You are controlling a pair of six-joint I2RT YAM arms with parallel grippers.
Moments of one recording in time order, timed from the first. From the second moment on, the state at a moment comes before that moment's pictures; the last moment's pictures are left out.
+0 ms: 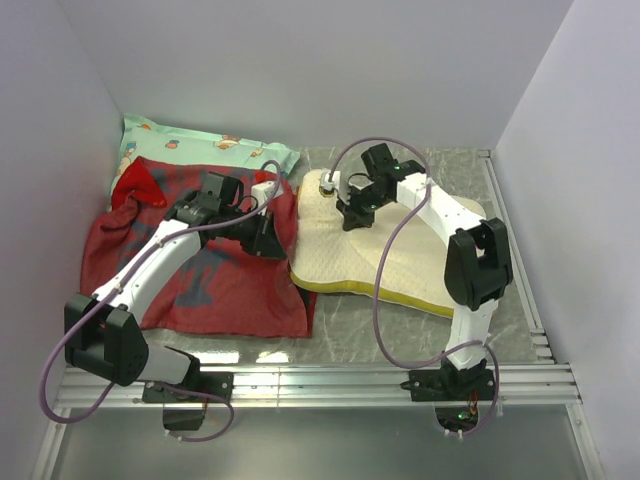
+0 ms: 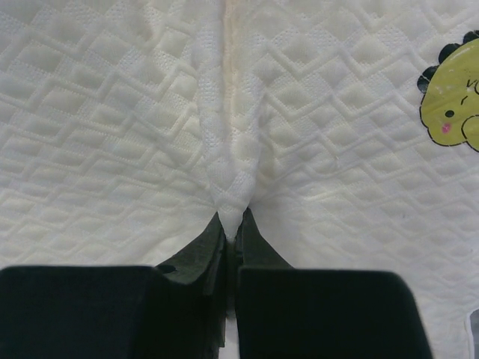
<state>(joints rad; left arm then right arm) -0.35 1.38 1.16 -0.70 0.77 -0.02 0.40 1.91 1.64 -0.88 -0.62 -0.92</state>
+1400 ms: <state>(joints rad) -0.32 1.29 1.09 -0.63 0.57 -0.09 0.59 1.65 1.16 -0.93 -0.74 -1.01</state>
